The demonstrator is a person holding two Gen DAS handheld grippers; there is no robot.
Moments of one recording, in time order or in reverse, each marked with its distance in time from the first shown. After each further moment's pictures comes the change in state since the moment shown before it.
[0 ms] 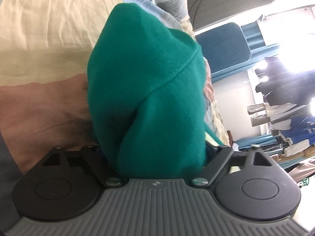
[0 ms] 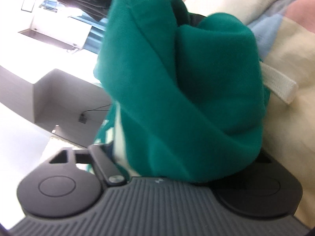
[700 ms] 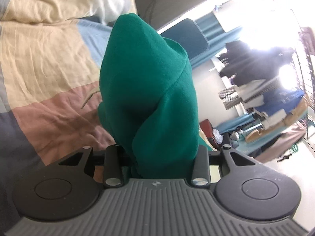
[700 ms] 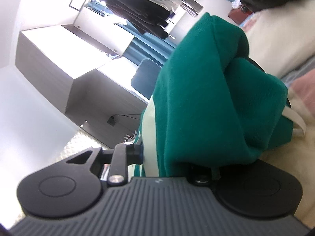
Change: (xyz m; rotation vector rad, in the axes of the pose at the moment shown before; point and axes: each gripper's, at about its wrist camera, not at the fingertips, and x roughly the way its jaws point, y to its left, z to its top) left arm -0.106 -0.046 -0.032 0.220 -0.025 -0.154; right arm -0.100 0.069 0.018 -0.190 -0.107 0.144
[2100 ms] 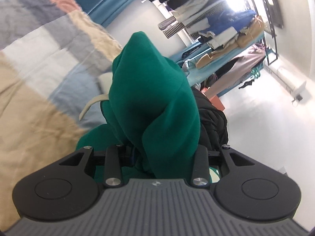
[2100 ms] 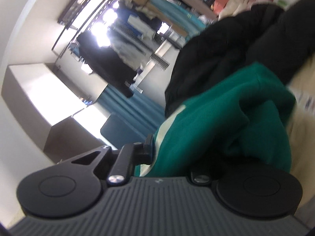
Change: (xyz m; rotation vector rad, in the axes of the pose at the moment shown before) left arm 0.121 -0.171 -0.199 0.216 0.322 -0.286; right arm -0.207 -0.154 0.102 -0.051 -0.195 -0.146
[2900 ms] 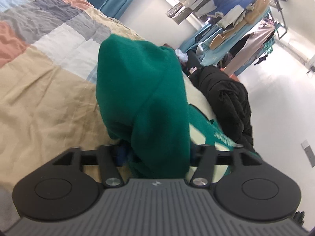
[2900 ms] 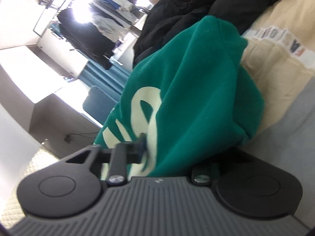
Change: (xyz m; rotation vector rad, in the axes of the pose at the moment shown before) left arm -0.038 0.029 -0.036 0.152 0.070 0.149; right arm -0.018 -0.021 -0.060 0.052 0.123 -0.163
